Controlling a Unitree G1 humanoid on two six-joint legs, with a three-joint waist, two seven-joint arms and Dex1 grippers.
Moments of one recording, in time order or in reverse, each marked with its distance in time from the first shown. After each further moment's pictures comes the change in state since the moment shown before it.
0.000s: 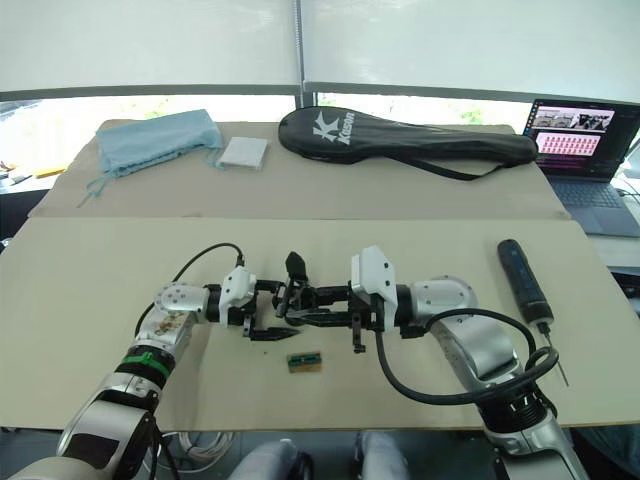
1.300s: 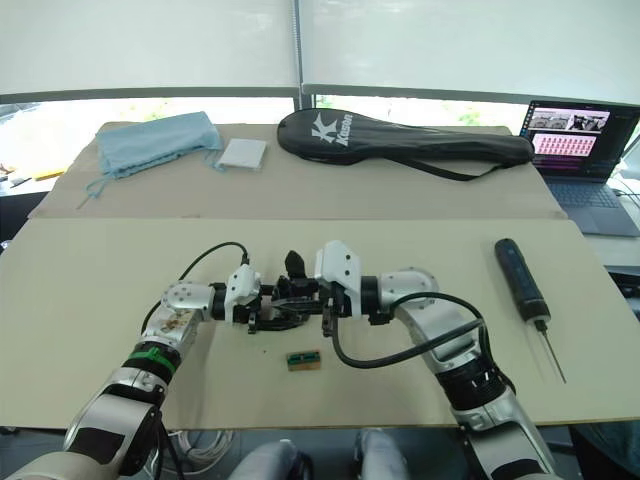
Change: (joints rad) left arm -0.017 -0.012 -0.005 0.037 0.023 -0.033 0.023; right arm -0.116 0.145 0.092 0.189 -0.169 0.003 -0.059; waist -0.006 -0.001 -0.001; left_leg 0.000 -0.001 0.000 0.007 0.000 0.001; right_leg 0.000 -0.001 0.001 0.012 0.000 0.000
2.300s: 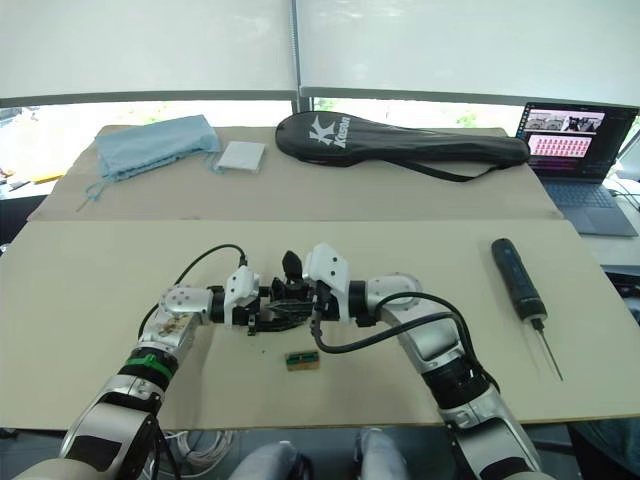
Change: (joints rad) left arm 0.041 0.010 0.001 -0.067 0.005 0.041 0.037; right arm -0.011 0.042 0.027 0.049 -0.042 0.060 -0.037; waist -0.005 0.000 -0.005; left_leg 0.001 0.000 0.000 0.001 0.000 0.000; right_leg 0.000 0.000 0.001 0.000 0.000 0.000
